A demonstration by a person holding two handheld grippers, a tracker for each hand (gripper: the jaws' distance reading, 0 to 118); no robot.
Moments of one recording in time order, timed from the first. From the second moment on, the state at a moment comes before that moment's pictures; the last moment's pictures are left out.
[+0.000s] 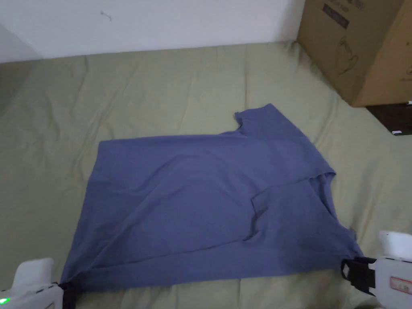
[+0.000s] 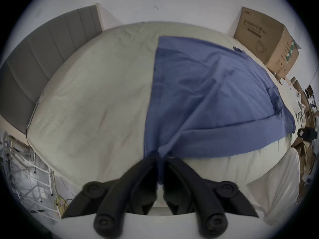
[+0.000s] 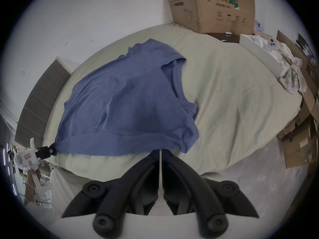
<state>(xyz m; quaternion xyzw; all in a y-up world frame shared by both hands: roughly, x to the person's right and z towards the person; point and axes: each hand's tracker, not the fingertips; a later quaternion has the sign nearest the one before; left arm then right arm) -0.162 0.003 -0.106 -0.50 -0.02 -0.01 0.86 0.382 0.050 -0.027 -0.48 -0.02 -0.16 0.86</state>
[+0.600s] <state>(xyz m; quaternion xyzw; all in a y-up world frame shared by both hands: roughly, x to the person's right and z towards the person) -0.163 0.021 -0.107 -0.49 -0.01 -0.02 0.87 0.406 0.024 -0.083 -0.52 -0.05 -0.10 0.85</state>
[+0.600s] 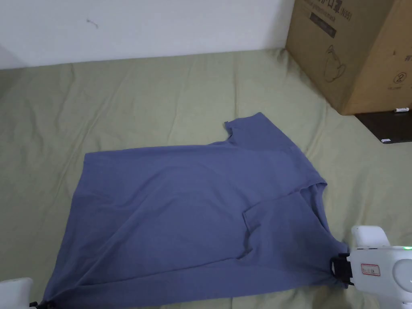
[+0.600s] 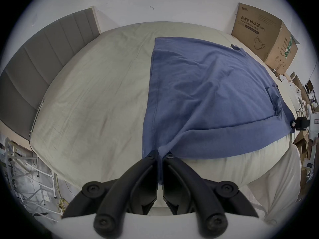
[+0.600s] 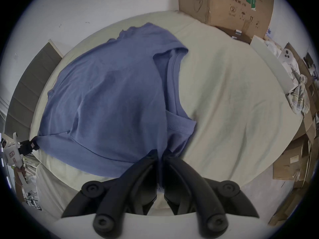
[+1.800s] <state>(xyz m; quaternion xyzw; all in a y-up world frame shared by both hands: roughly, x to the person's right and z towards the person) -0.177 0.051 -0.212 -0.48 0.02 0.01 0.88 0.412 0.071 -0.157 -0.47 -0.08 -0.10 0.87</state>
